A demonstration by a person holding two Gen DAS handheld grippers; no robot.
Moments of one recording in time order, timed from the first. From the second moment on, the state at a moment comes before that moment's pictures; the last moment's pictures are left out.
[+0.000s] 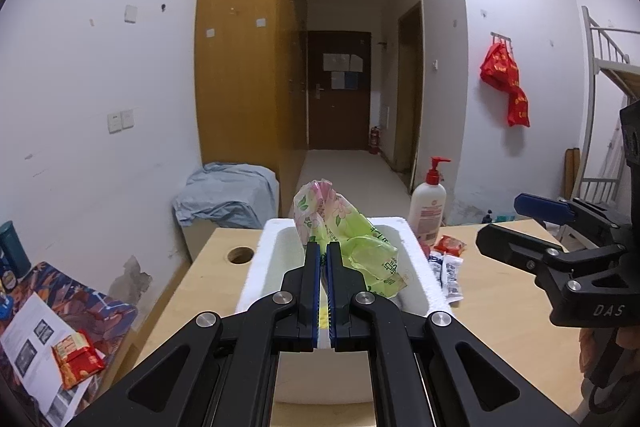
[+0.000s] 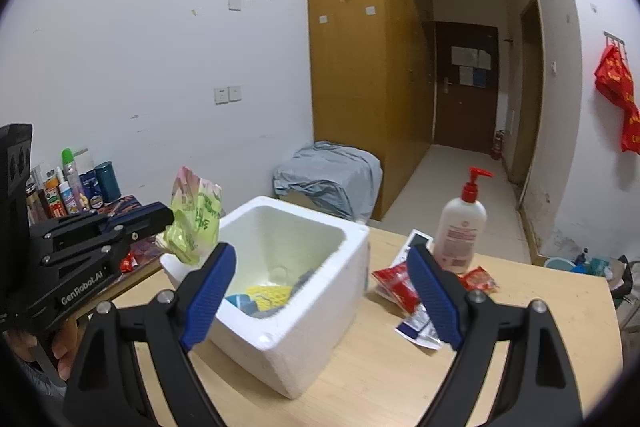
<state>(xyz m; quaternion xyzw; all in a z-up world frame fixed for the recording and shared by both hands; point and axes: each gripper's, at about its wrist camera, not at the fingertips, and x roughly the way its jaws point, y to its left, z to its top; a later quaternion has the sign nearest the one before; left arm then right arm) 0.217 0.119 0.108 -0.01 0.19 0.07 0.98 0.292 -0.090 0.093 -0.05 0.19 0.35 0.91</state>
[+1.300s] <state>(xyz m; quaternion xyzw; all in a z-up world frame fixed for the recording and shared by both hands) 0.248 0.113 0.098 -0.01 0.18 0.10 0.98 0.292 -0.130 0.085 -0.04 0.20 0.30 0.93</state>
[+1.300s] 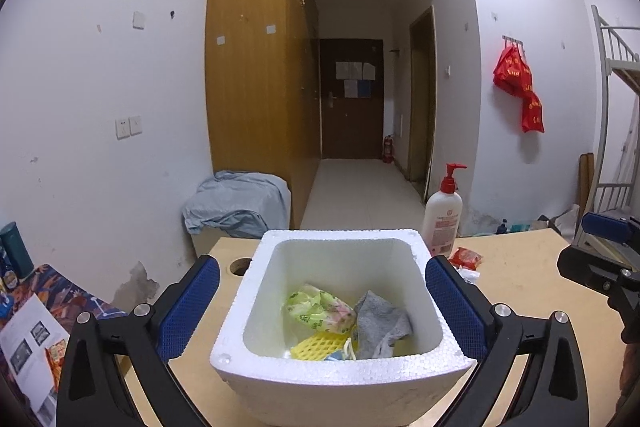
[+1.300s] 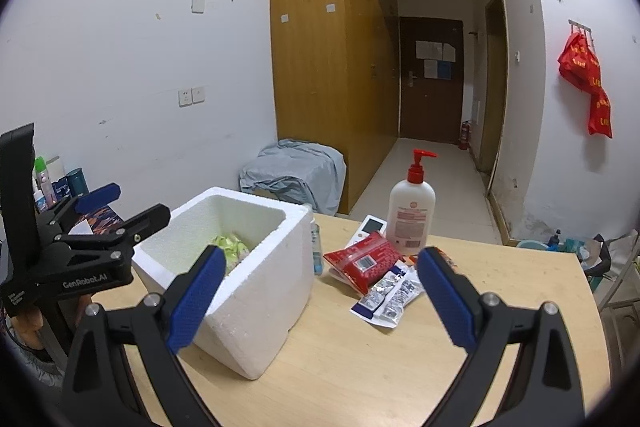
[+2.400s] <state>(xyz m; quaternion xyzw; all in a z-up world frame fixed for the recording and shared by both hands) 0.195 0.075 0.110 0.00 0.15 0.08 0.99 0.240 -0.168 0.097 -0.03 0.18 0.28 0.94</state>
